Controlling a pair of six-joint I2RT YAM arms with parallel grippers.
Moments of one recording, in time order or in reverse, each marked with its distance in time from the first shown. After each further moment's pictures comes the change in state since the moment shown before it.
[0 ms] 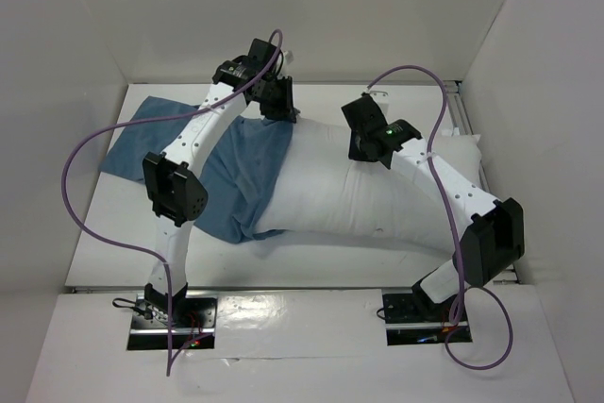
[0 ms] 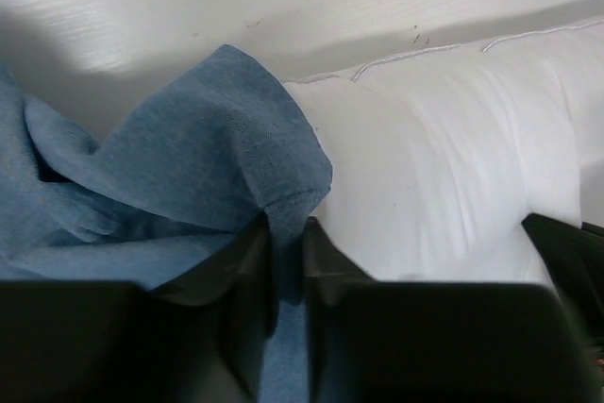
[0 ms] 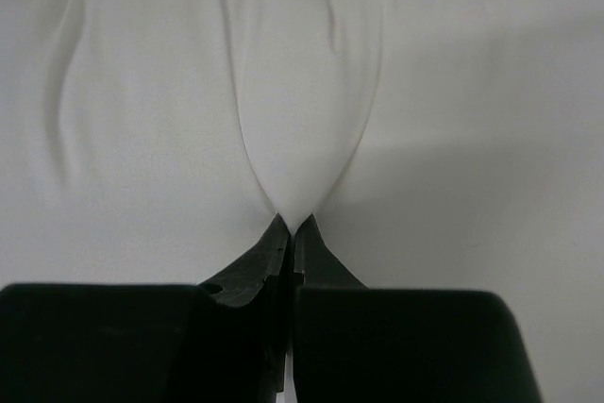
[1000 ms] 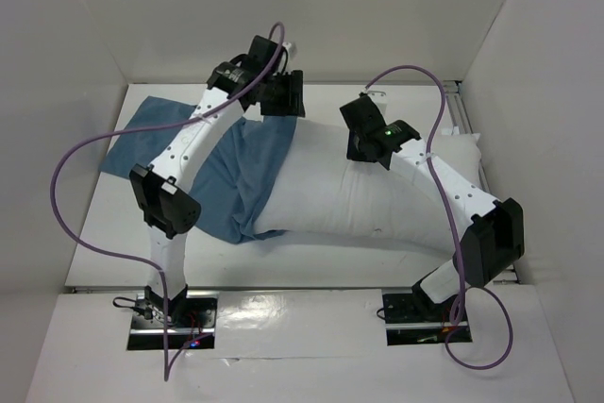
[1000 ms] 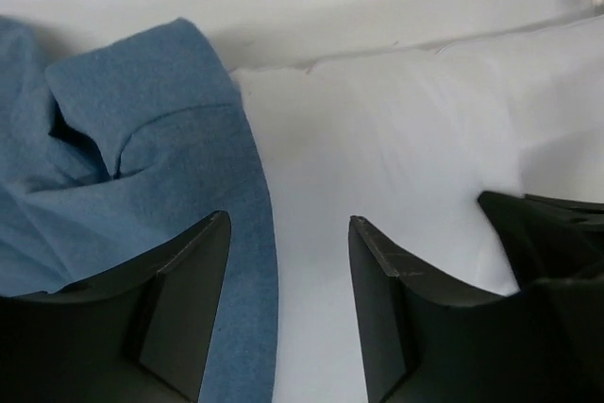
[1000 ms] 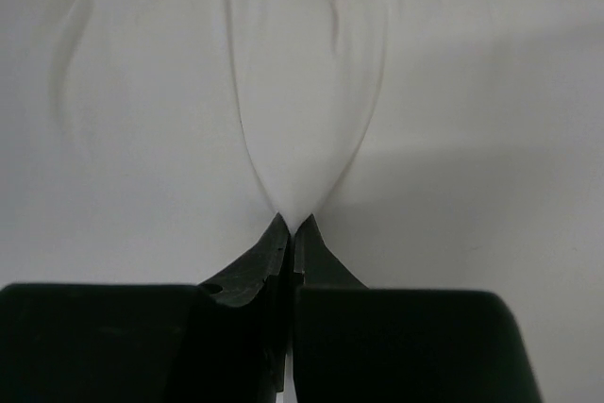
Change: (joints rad) left arm -0.052 -0.129 -0.031 0.027 -0.104 -0.015; right arm 0.012 -0.002 0.000 0.008 0.000 0.000
